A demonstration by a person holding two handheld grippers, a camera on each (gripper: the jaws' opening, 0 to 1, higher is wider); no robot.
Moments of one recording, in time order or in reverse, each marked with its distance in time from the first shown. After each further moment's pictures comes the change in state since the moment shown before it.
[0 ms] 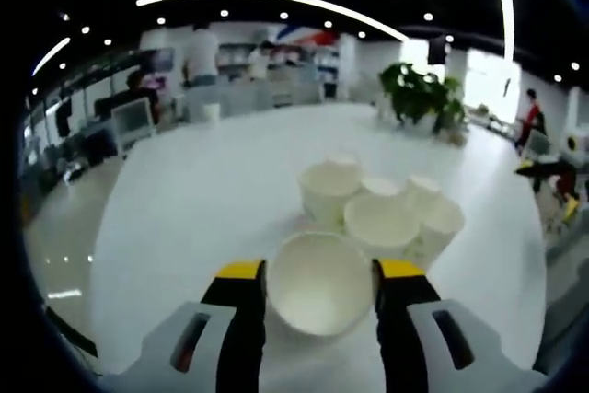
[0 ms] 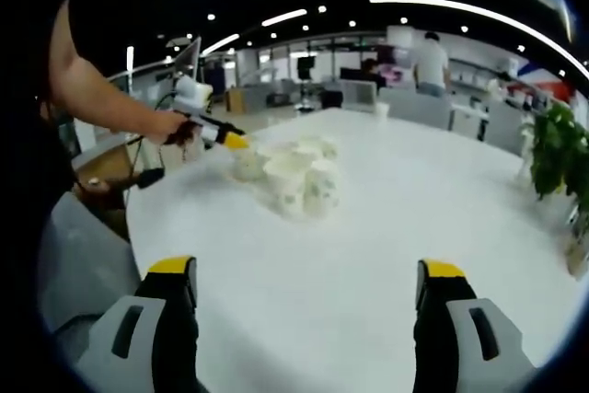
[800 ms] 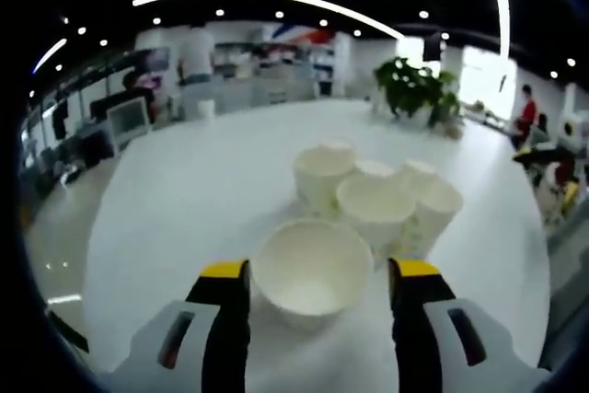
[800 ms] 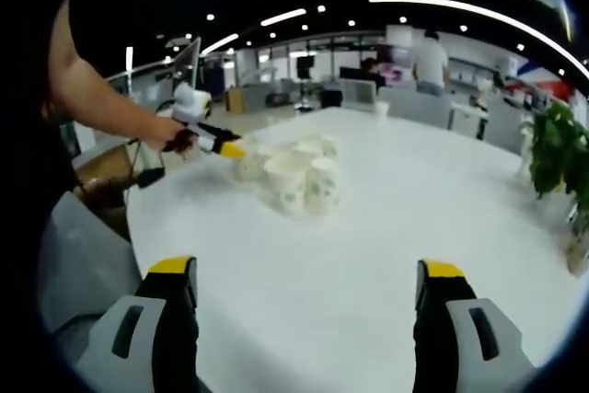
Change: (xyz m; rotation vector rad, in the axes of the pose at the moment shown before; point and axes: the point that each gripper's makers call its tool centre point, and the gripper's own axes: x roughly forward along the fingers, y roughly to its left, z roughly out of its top) left arm 0.001 -0.013 -0.024 0.029 0.012 -0.021; right arm -0.002 0.002 -0.001 0.002 0.002 -0.002
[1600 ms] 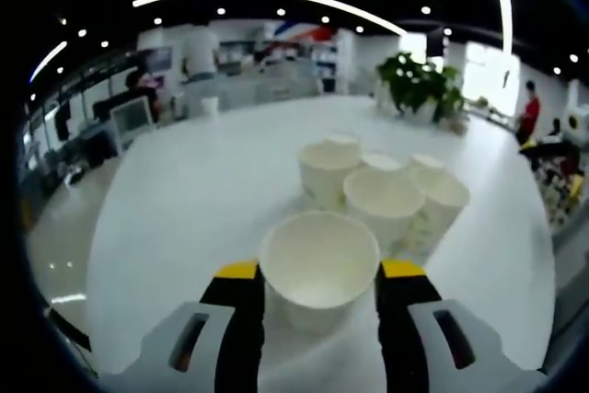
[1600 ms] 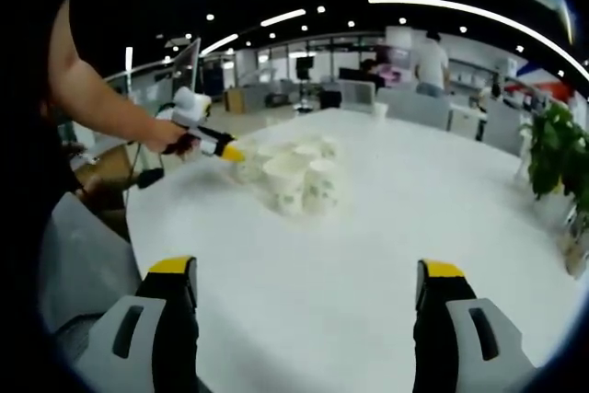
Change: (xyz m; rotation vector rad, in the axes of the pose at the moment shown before) left arm -0.005 0.003 0.005 -0.005 0.001 0.027; right arm -0.002 -0.001 0.002 -0.003 -0.002 -0.004
